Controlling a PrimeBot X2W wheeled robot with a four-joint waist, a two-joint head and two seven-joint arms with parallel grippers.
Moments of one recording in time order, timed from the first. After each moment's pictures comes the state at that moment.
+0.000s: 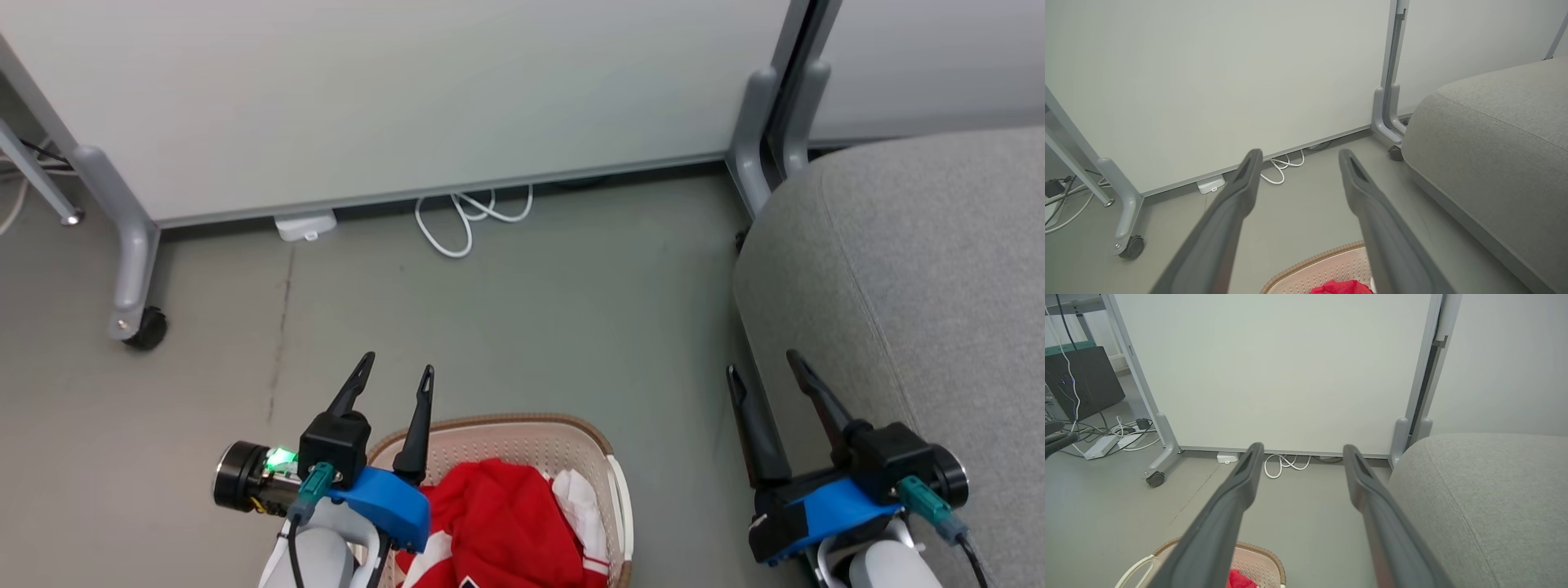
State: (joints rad) left arm -0.24 0.05 -0.24 0.51 -0.06 -0.09 -0.26; right arm -0.13 -0.05 0.08 0.27 0.06 0.13 -0.26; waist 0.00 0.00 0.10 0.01
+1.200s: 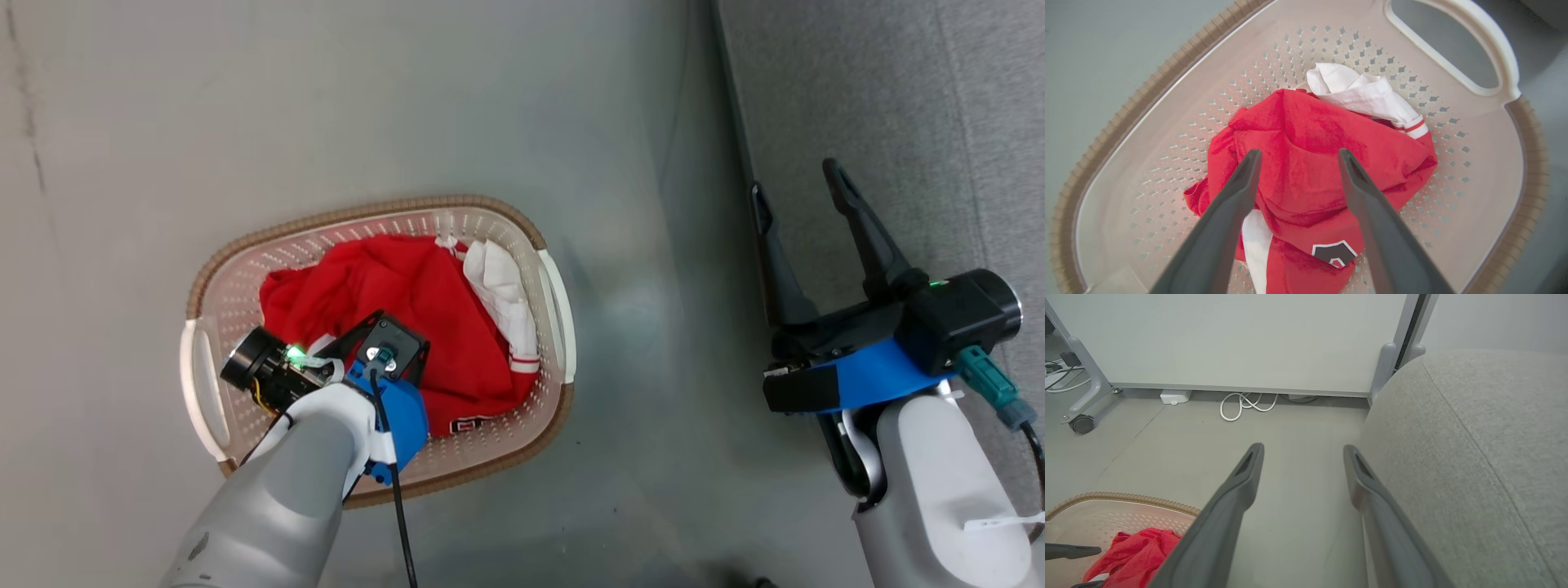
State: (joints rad) left arm -0.76 0.06 -0.58 1.26 -0.02 -0.13 -0.22; right arm -0.40 -0.09 0.09 0.17 0.05 0.13 -0.26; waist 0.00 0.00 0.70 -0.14
